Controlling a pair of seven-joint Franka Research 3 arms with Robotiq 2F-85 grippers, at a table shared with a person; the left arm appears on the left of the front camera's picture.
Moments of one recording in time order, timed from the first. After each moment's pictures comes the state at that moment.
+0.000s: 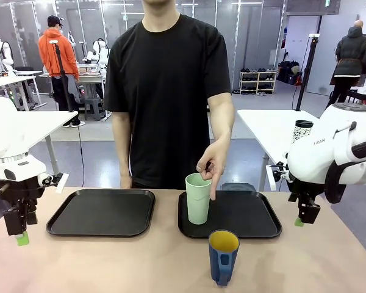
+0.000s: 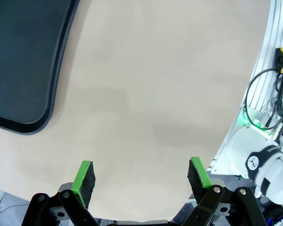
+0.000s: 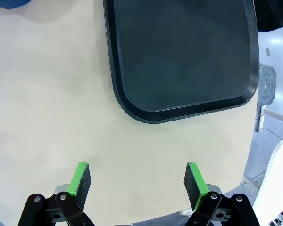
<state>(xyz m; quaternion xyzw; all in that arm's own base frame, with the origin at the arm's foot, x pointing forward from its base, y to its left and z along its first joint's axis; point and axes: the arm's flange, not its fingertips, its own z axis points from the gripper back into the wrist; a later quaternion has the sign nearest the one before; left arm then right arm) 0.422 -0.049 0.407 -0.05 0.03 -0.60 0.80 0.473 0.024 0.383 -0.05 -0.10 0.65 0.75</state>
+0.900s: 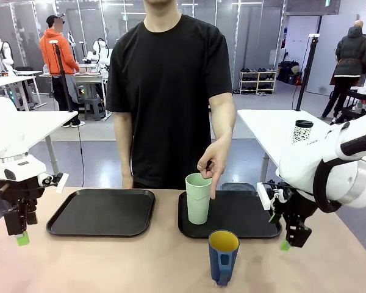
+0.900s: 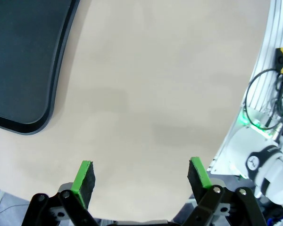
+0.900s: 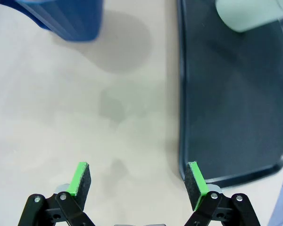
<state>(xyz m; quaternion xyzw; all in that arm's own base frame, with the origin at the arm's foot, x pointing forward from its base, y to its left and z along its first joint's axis) 0.422 -0.049 0.407 -0.05 0.03 -0.60 0.80 0.426 0.057 0.337 0.08 -0.15 0.69 0.70</state>
